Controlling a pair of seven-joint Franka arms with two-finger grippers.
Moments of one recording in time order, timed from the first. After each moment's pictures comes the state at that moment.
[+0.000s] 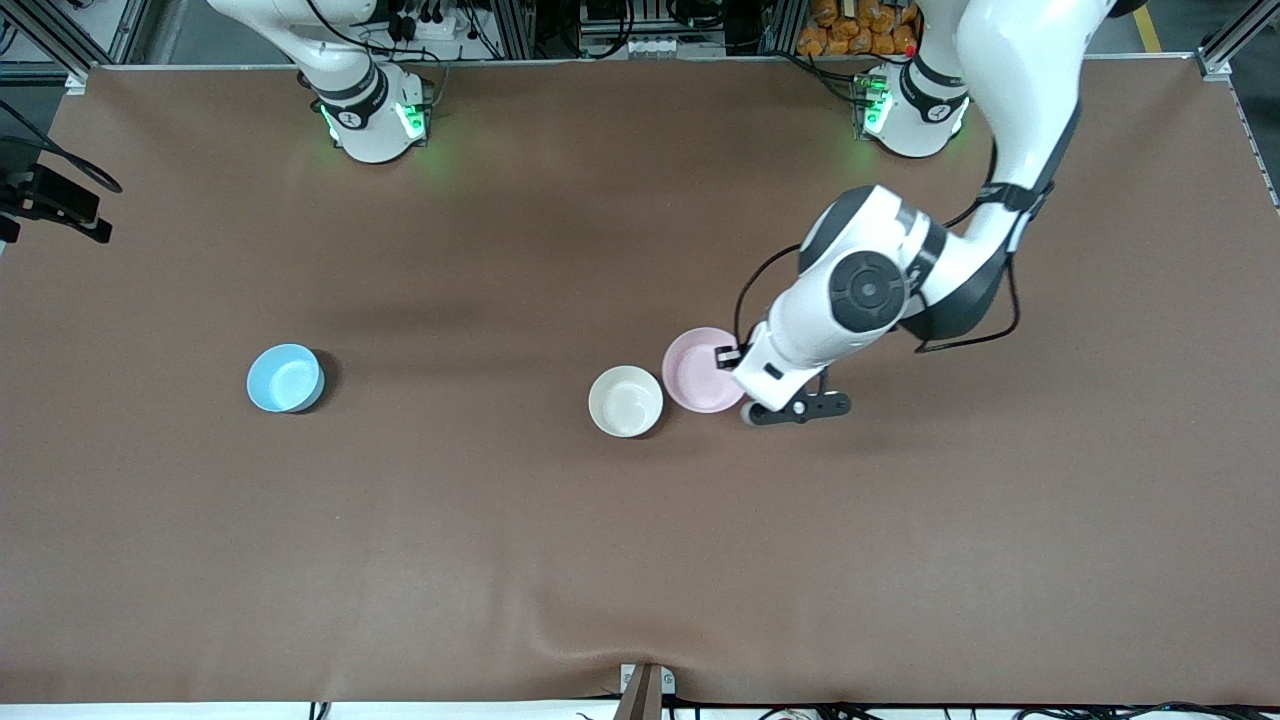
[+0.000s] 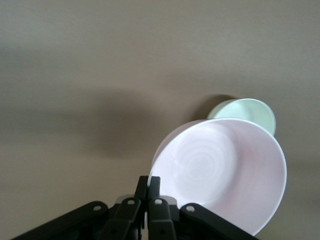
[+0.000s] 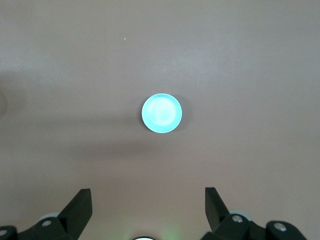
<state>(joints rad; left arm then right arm) -0.22 0.57 -0.43 -1.49 -0.01 1.99 -0.73 -0.08 -0.06 -0.02 -1.57 -0.02 1.47 -0.10</state>
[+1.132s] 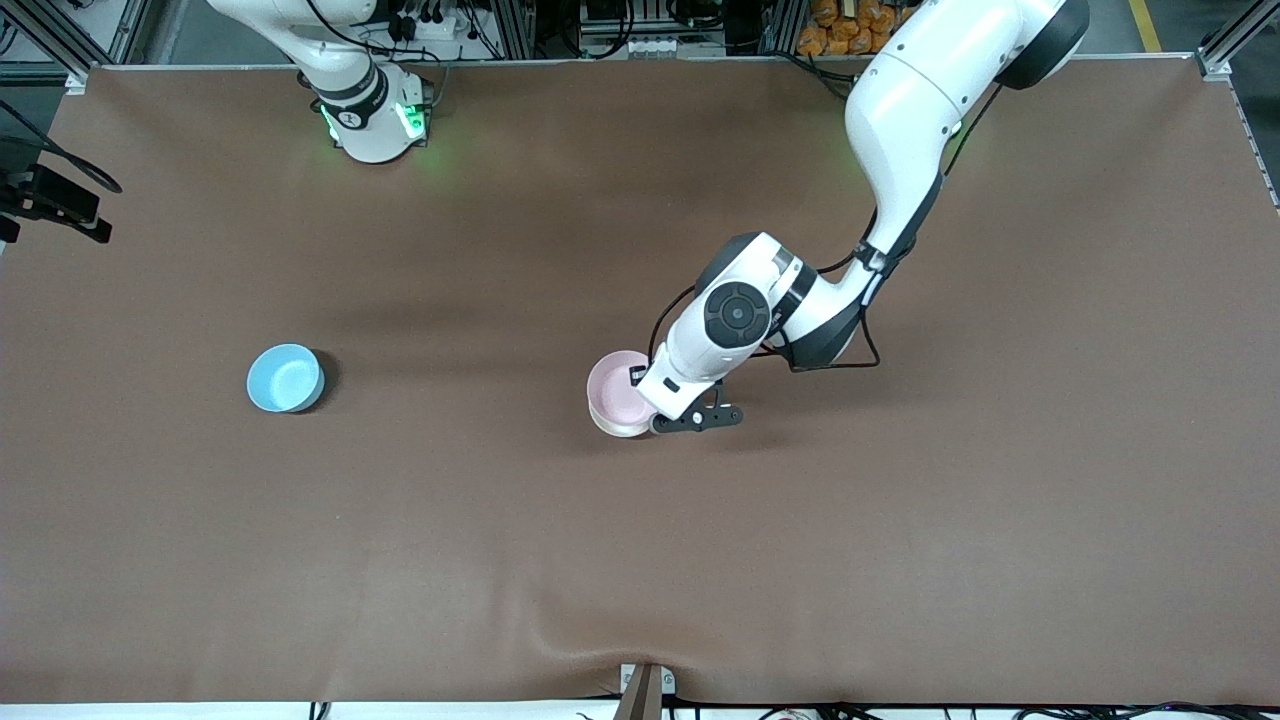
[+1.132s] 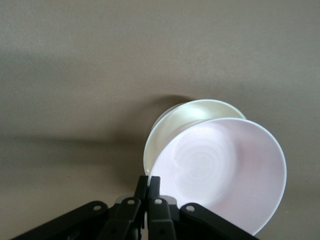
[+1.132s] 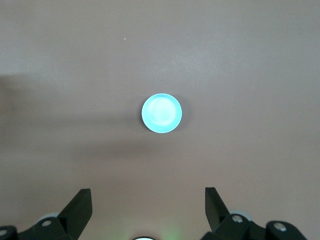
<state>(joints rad) -0.43 0.80 -0.33 -1.41 -0.01 2.23 -0.80 -0.08 -0.06 -0.02 -1.57 -0.02 1.47 -0.10</state>
